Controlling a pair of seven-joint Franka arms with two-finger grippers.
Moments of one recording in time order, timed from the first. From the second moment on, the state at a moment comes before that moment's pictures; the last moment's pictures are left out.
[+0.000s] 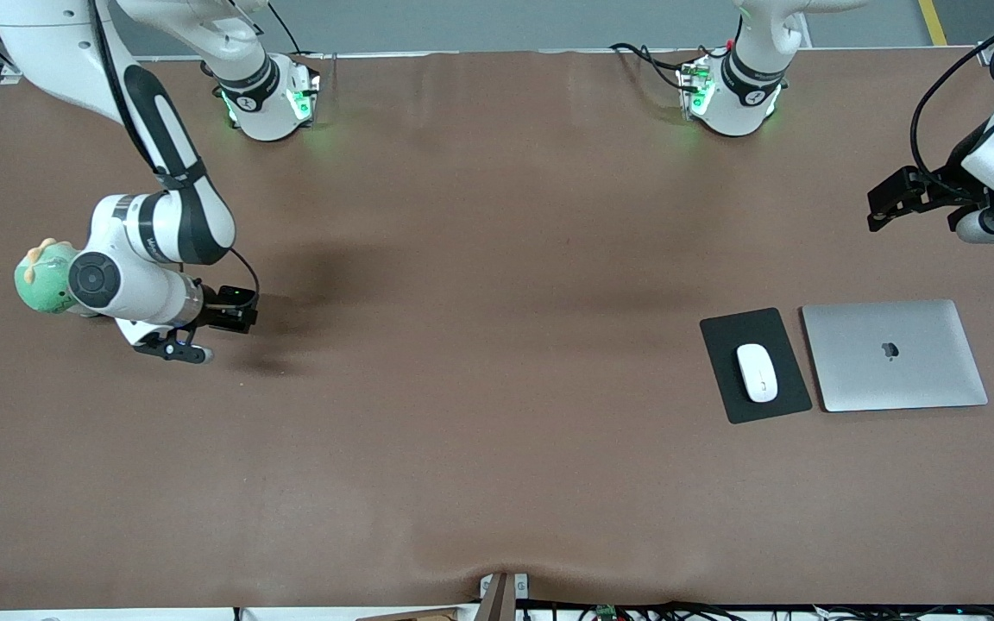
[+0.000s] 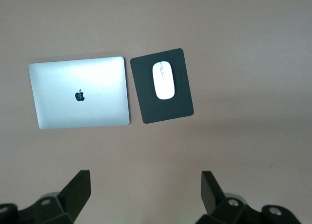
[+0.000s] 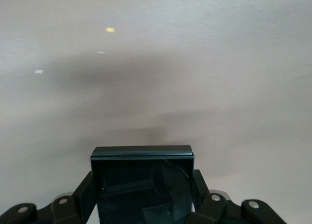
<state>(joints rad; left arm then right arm) -0.01 -0.03 -0.08 -1.62 0.03 1.57 -0.05 0.11 0.33 -0.12 -2.17 0.07 2.30 0.12</state>
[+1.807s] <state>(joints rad) -0.01 -0.03 -0.08 -1.61 0.03 1.57 -0.05 -0.05 0.39 -0.10 -2.03 0.06 2.14 -0.17</state>
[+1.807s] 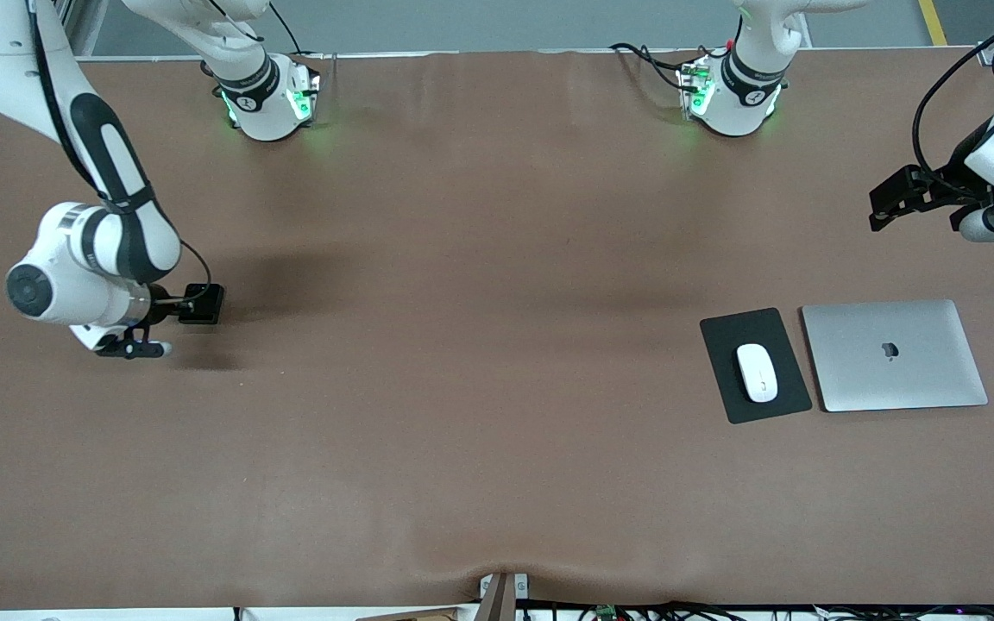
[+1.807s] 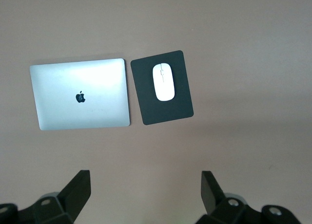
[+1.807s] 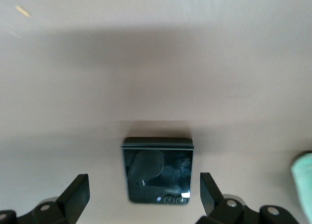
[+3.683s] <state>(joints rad) -0.01 -0.03 -0.08 -1.59 0.03 1.56 -0.05 -0.06 0.19 -0.10 -1.25 0.06 1.35 -0.18</state>
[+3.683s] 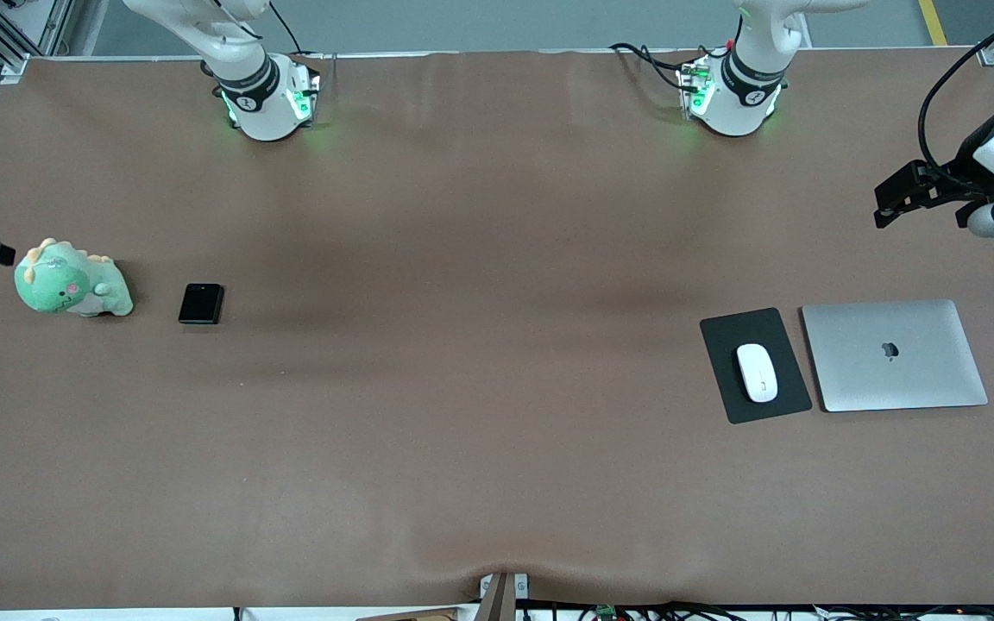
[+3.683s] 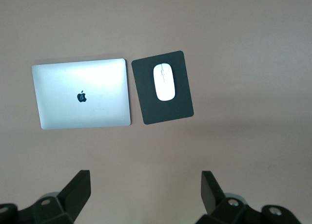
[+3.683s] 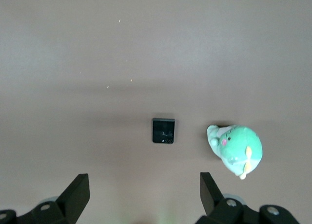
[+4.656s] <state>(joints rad) 0.00 -0.03 -0.08 -1.59 0.03 1.56 -0.05 -0.01 -0.08 -0.09 -1.62 0.01 1.45 -0.09</state>
